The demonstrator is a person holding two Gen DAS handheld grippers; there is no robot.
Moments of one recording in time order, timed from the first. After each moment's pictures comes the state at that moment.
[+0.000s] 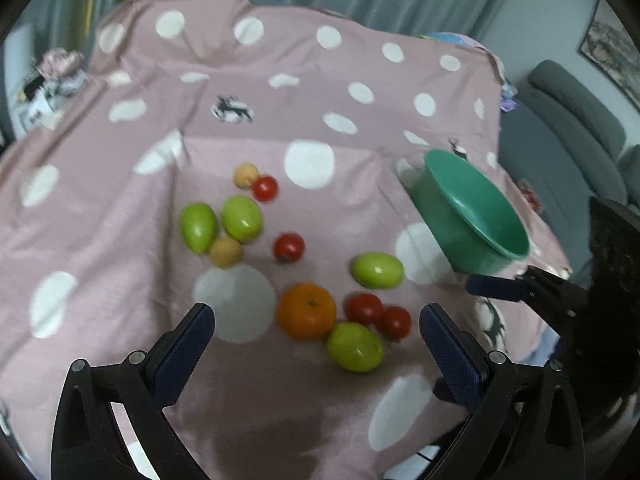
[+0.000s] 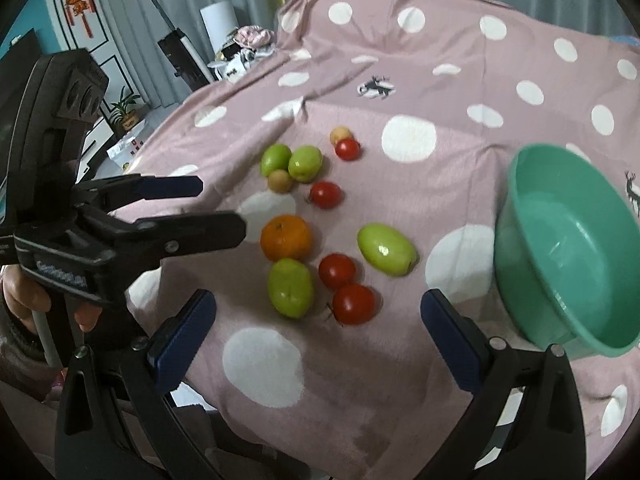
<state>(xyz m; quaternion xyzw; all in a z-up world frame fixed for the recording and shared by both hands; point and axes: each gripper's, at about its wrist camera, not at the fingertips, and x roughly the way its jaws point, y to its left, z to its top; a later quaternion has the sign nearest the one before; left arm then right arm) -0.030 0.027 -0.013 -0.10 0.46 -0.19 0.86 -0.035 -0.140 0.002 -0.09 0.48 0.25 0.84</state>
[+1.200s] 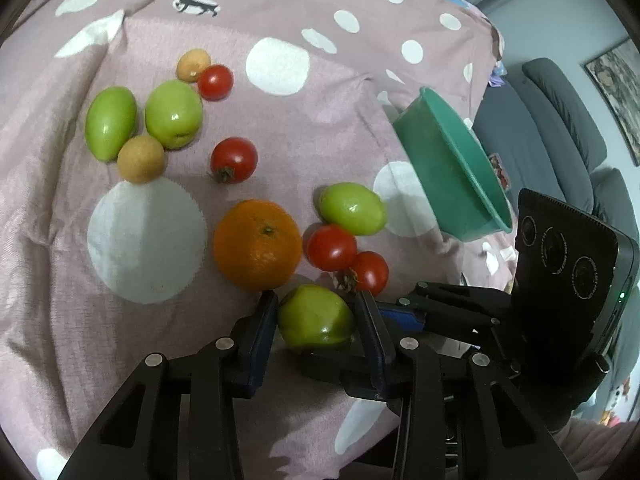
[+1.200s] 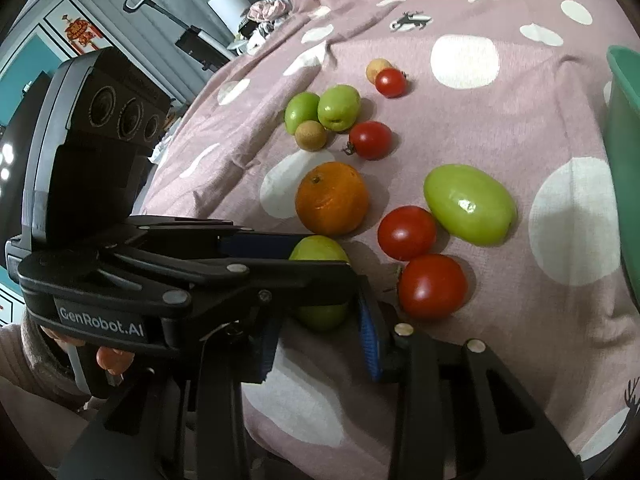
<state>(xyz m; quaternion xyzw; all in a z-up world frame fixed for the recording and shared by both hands) -0.006 0.012 -0.065 -0.18 0.55 -0.26 0.77 -0.006 -0.128 -0.060 0.02 0.54 0.34 0.77</state>
